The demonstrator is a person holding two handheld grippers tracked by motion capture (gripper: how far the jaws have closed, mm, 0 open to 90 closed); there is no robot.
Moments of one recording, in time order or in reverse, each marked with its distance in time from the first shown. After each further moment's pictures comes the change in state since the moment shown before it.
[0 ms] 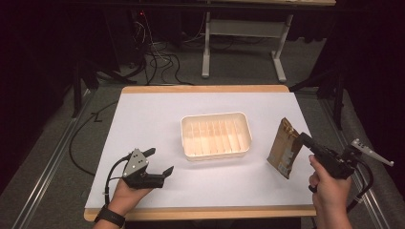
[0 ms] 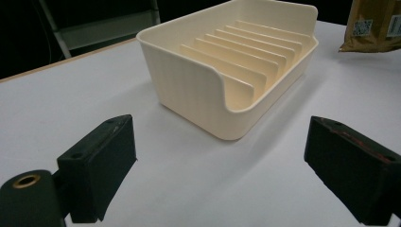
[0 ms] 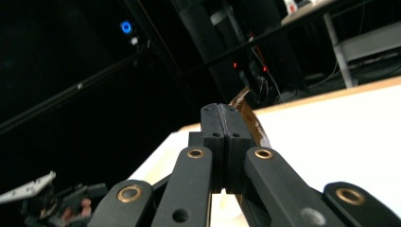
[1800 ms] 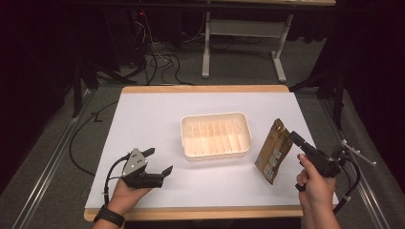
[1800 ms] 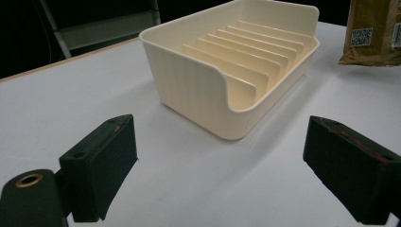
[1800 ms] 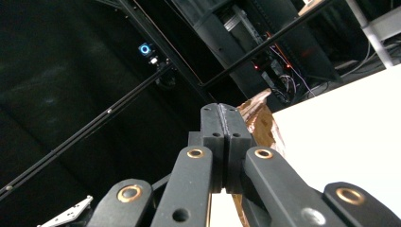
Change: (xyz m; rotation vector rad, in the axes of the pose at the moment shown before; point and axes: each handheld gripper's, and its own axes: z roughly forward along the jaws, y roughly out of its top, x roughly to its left) left arm 0.002 -0.001 0.000 -0.007 -0.002 -0.006; right arm 0.004 -0.018 0.021 -0.036 0.092 0.173
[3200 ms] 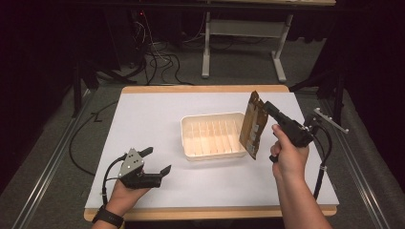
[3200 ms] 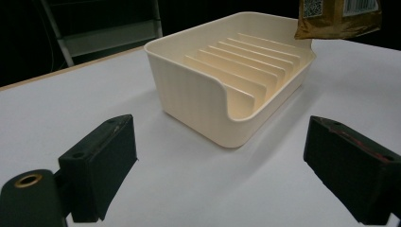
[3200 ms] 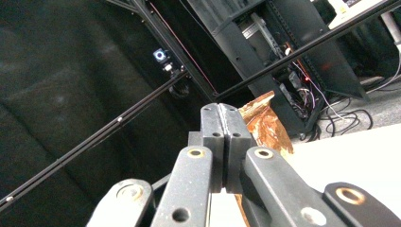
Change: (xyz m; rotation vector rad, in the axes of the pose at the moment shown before) left arm 0.001 0.002 -0.008 -0.037 -0.001 -0.016; right arm 0.049 0.024 0.093 -0.023 0.043 -0.043
